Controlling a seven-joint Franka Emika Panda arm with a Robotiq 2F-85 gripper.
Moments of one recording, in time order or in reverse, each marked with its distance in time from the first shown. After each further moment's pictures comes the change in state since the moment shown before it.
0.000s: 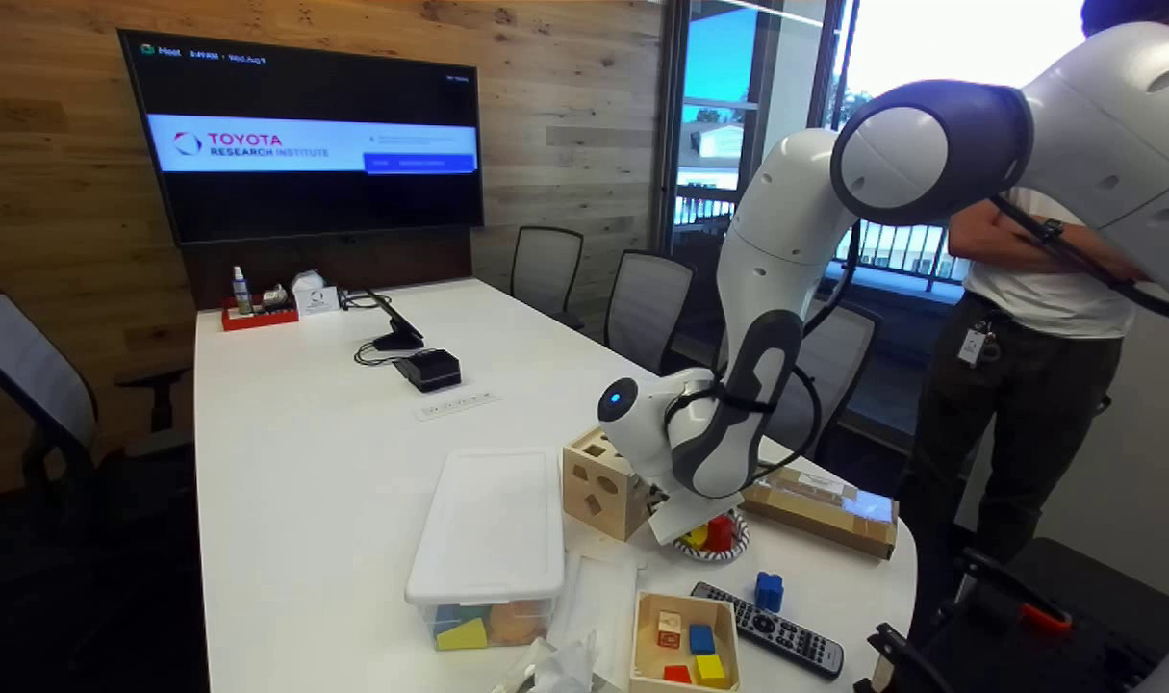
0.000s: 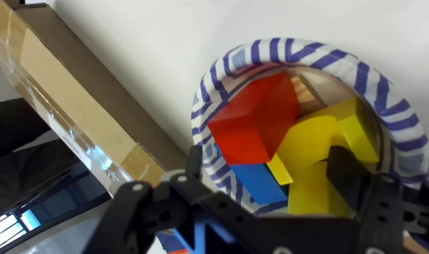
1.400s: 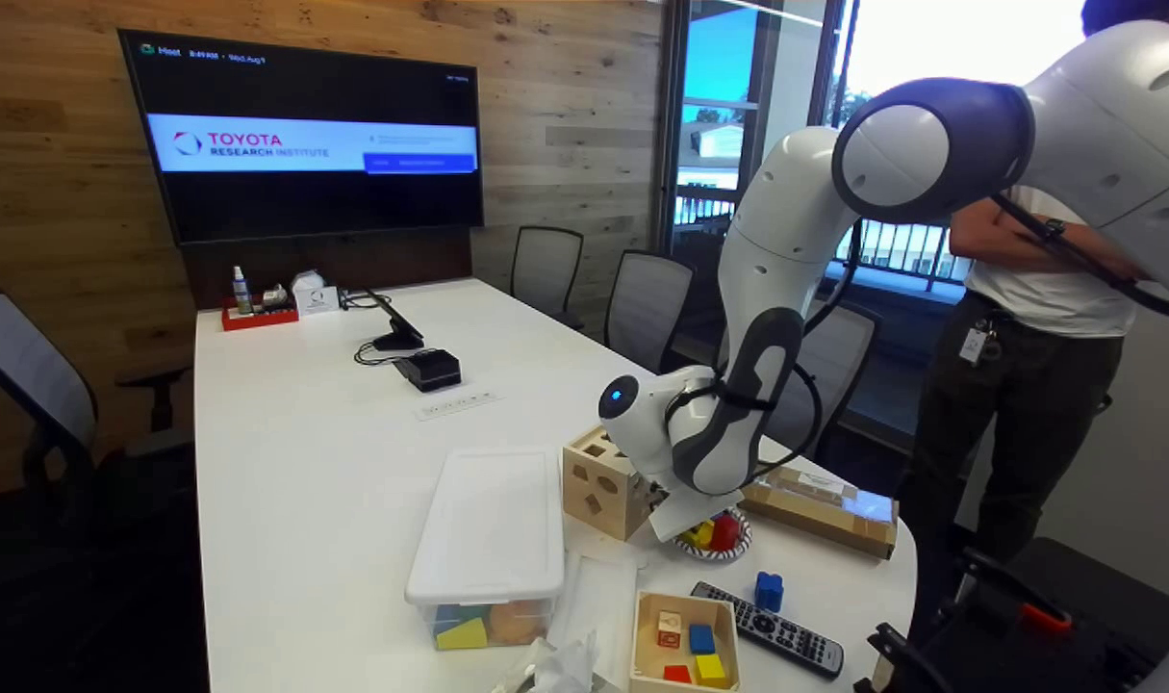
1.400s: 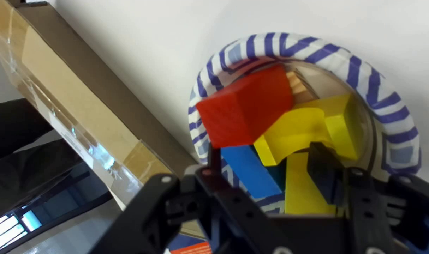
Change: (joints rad) arm -0.006 -0.004 0.000 0.000 0.000 0.000 0.000
